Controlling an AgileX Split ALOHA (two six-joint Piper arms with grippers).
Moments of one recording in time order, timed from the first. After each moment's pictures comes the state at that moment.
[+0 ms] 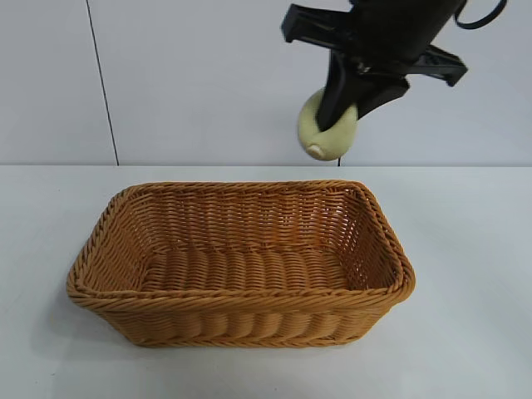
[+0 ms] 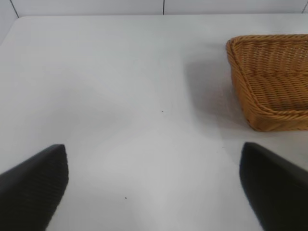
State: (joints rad) left arm -0.07 0.00 -0.50 -0.01 1.06 -0.03; right arm 0.50 1.74 -1.35 0.23 0.78 0.14
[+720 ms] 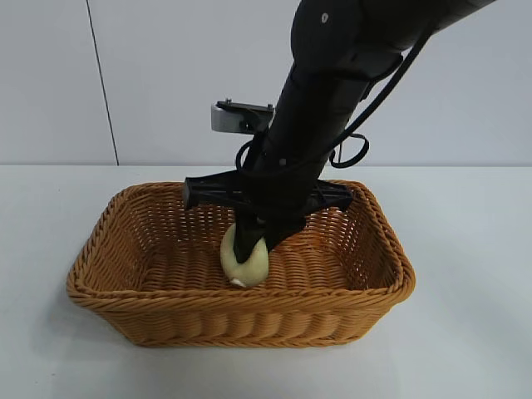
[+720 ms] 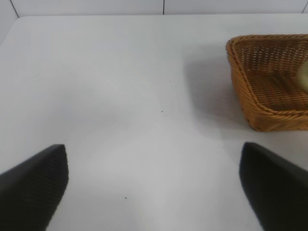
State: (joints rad) left arm -0.07 0.00 -0.50 -0.01 1.06 -0.03; right arm 0.61 2.06 -1.35 0.23 0.62 0.15
